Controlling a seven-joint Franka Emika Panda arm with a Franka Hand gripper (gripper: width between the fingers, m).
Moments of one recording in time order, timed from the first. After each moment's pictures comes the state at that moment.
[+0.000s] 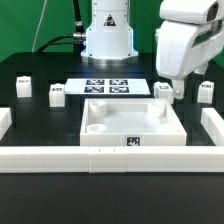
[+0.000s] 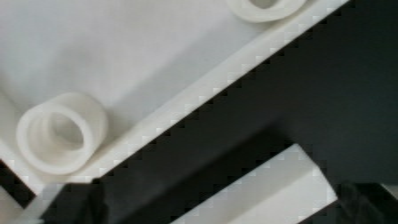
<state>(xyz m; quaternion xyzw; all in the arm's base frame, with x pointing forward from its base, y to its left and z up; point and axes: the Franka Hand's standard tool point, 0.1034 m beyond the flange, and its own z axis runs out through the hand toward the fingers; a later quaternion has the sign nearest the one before) 0.547 0.113 0.073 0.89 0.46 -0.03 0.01</state>
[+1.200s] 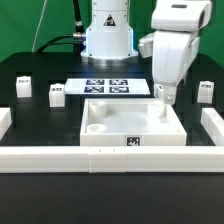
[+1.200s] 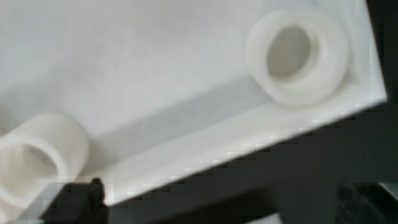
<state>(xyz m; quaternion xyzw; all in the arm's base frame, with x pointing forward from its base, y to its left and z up) 0.528 0.078 0.055 0.79 0.61 0.01 0.01</state>
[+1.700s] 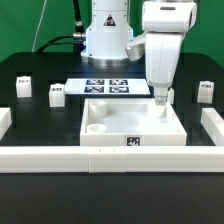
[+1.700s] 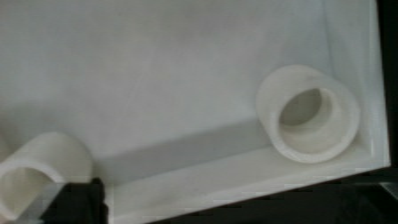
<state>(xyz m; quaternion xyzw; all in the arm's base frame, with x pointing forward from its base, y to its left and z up) 0.524 0.075 0.053 0.79 0.61 0.01 0.01</state>
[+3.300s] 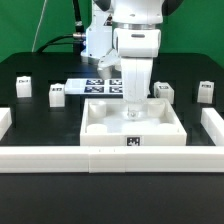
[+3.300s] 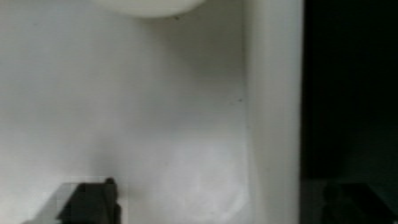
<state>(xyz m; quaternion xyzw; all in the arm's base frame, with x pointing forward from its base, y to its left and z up) 0.479 0.028 0.008 0.73 0.68 0.00 0.02</state>
